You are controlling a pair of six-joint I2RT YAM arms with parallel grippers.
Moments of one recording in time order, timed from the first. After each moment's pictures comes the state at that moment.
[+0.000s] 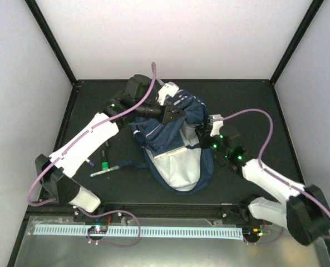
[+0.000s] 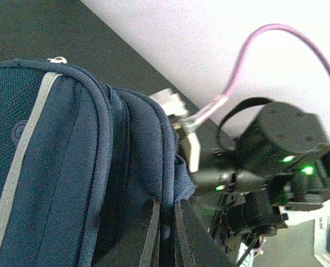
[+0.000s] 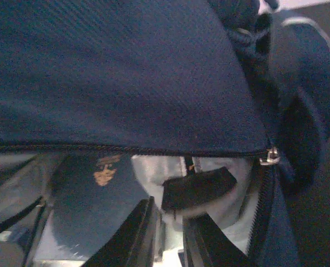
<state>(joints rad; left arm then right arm) -0.65 1.51 1.55 -0.57 0.63 -0.28 0.52 1.18 0.55 0.21 -0.12 0.43</state>
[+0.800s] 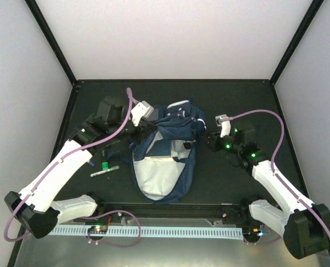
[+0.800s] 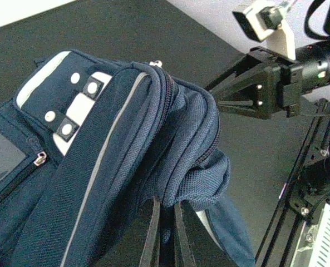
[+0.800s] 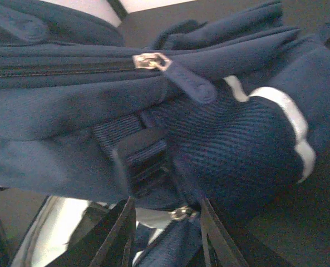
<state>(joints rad) -0.57 1.13 1.24 -0.70 0.42 -0.05 0.31 1.00 0.59 -0.09 -0.50 0.29</state>
